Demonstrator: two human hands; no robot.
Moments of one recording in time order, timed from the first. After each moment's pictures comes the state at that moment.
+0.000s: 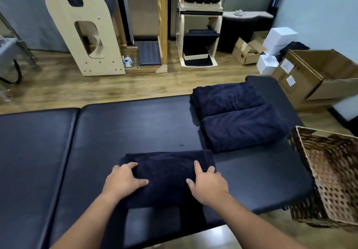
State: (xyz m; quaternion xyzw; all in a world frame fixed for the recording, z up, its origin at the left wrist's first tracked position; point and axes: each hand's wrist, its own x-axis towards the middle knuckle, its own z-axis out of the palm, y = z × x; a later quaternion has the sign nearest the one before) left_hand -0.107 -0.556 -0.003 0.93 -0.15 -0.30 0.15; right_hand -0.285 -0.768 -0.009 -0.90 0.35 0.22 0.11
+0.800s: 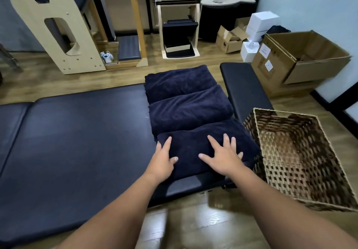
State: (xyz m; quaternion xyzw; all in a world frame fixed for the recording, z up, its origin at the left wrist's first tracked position) left_hand -0.318 -0.810 -0.014 0.85 -0.25 -0.34 0.32; right_hand -0.457 -0.995 -0.002 -0.87 0.40 0.15 0.24
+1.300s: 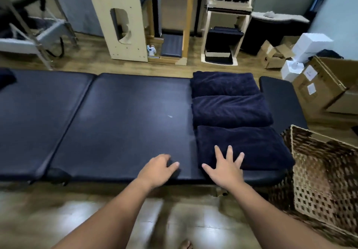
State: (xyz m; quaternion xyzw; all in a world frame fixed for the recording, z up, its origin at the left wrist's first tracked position) left_hand -0.329 -0.646 -0.002 0.91 -0.21 -0.29 0.22; right_hand -0.440 -0.863 -0.004 -0.90 0.35 0.16 0.21
